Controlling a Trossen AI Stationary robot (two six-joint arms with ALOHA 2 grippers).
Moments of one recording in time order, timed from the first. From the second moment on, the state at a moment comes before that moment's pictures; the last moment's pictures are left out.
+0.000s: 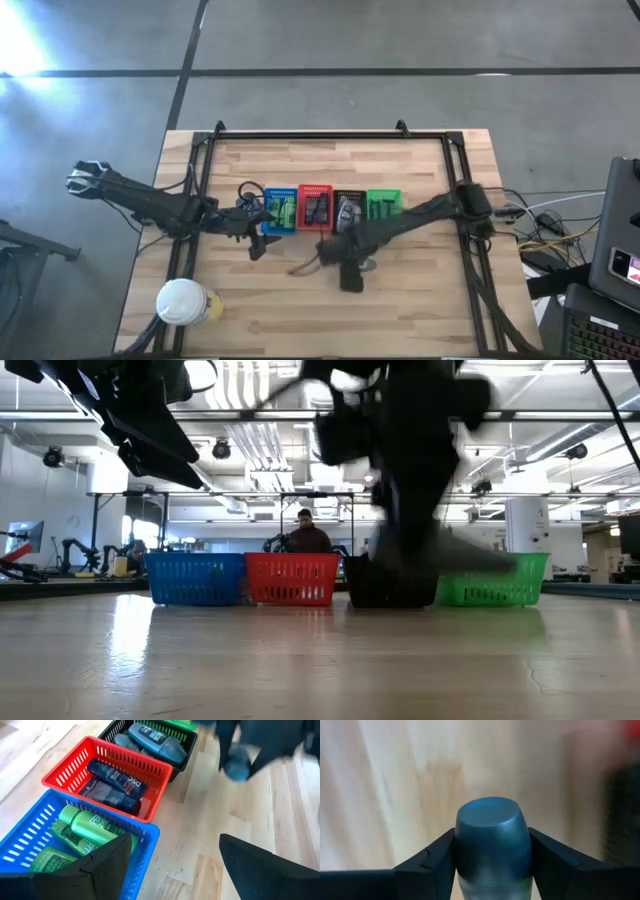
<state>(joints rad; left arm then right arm) -0.25 0.99 0.63 -0.31 -0.31 -0.50 0.23 2.02 1.52 -0.88 -0.09 0.39</state>
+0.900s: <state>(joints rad) -0.25 0.98 0.63 -0.31 -0.31 -0.45 -0.14 1.73 1.26 -0.71 0.10 1.29</state>
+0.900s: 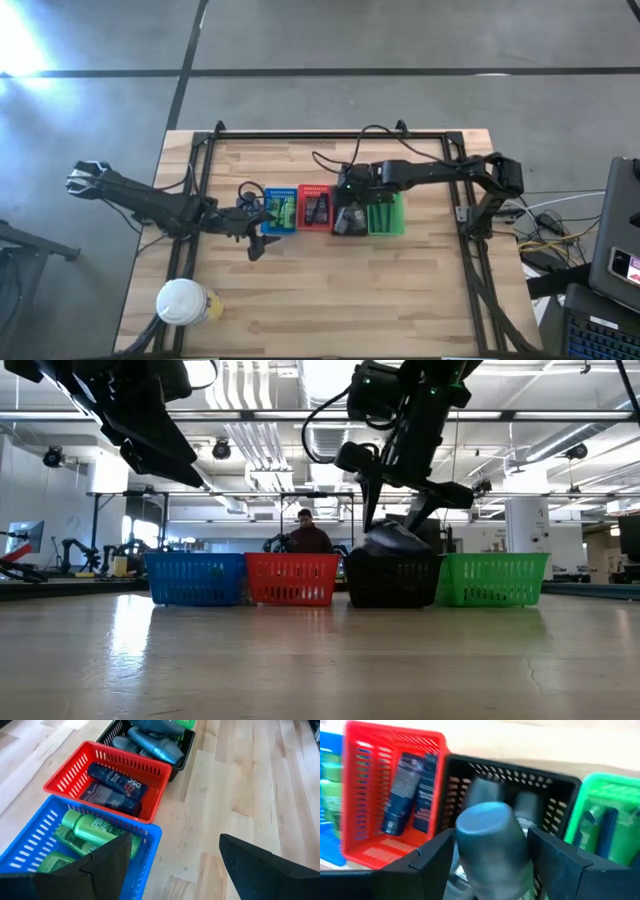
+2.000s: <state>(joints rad) -0.24 0.96 0.75 -0.35 -0.14 -0.43 -0.02 1.67 1.38 -0.80 0.23 0.90</state>
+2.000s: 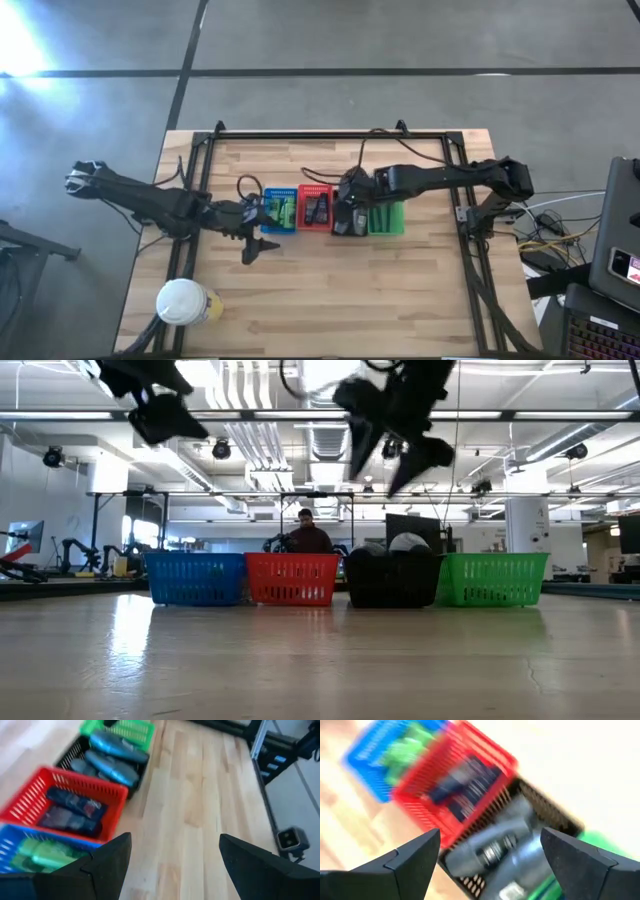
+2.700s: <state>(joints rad) -0.13 0.56 0.99 -0.71 -0.27 -0.22 0.01 1.26 1.33 -0.62 0.11 0.54</state>
